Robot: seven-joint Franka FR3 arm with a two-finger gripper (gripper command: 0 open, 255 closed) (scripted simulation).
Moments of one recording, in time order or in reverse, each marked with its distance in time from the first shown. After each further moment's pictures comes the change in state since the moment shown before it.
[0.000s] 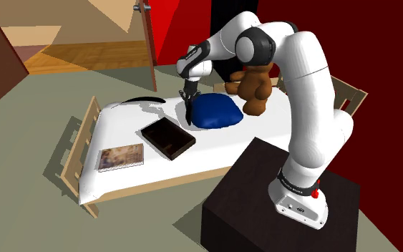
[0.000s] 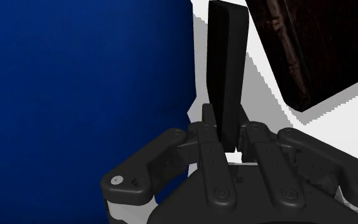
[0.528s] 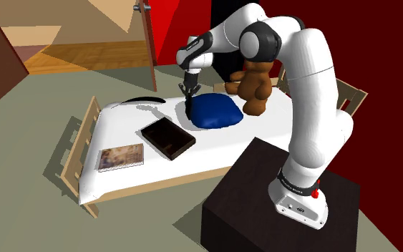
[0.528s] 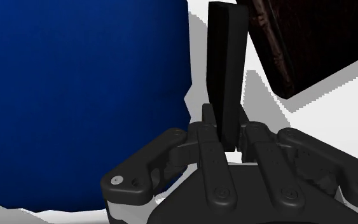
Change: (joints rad) arm 0.003 -0.061 -0.010 0.017 -0.015 -0.077 0.016
